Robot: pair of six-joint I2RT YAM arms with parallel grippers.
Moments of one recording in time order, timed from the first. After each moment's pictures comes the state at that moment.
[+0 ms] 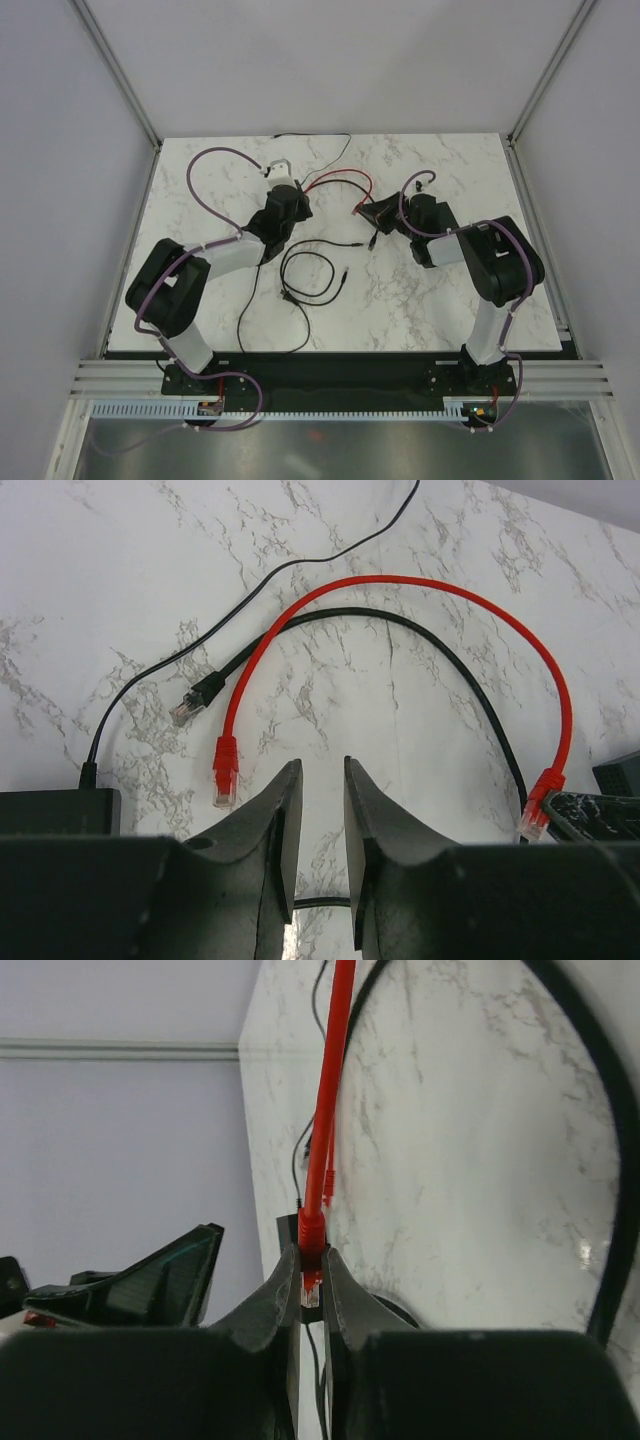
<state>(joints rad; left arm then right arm) -0.58 1.68 0.93 0.40 -0.38 -0.52 0.31 1.88 0.76 0.88 -0.33 1.28</state>
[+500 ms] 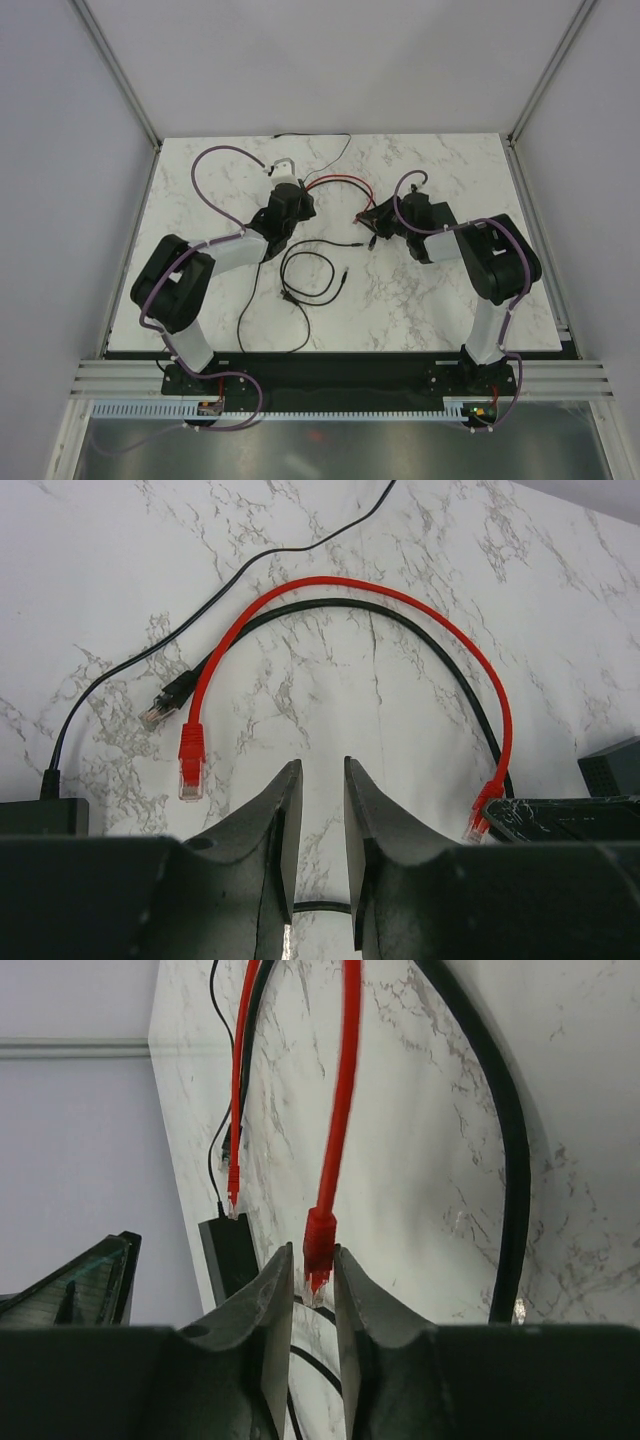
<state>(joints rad) -0.58 1.73 0.96 0.40 -0.34 -0.54 0.32 1.91 0.81 0.66 -0.27 1.17</state>
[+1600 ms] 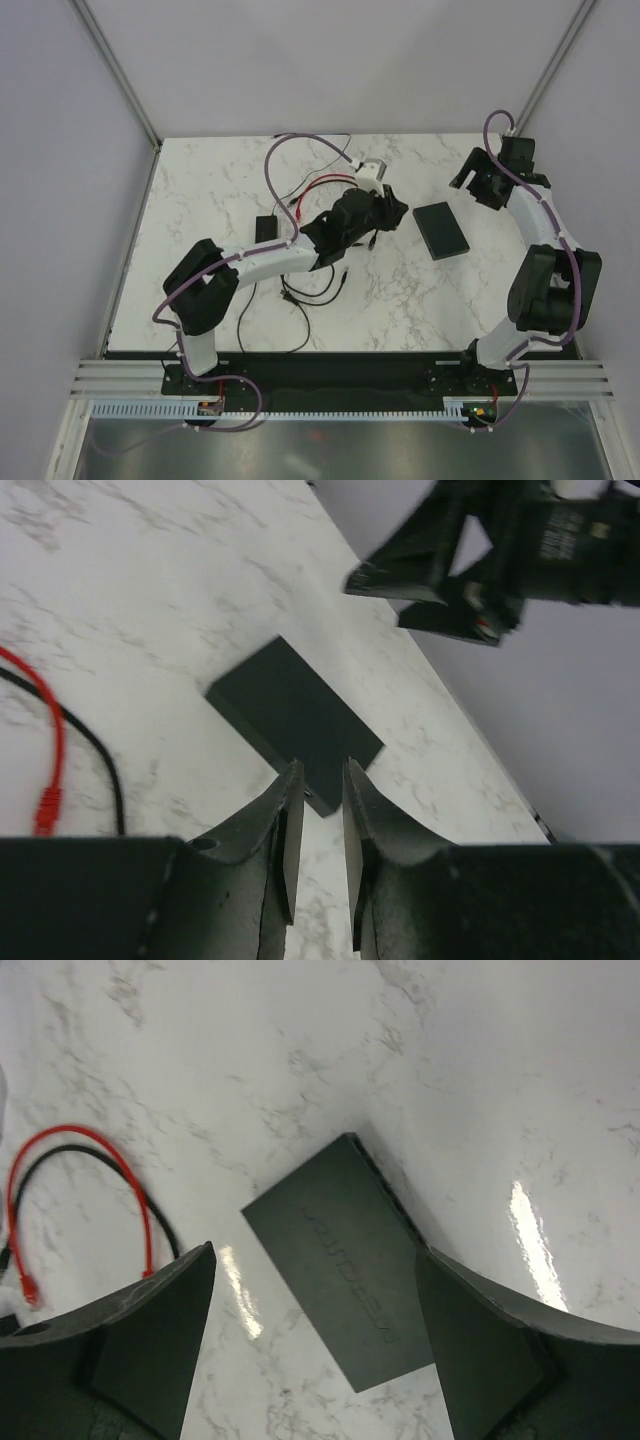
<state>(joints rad) -0.90 1.84 1.31 0.37 -0.18 -0.54 -0.15 1.62 1.30 -0.44 -0.15 0.43</state>
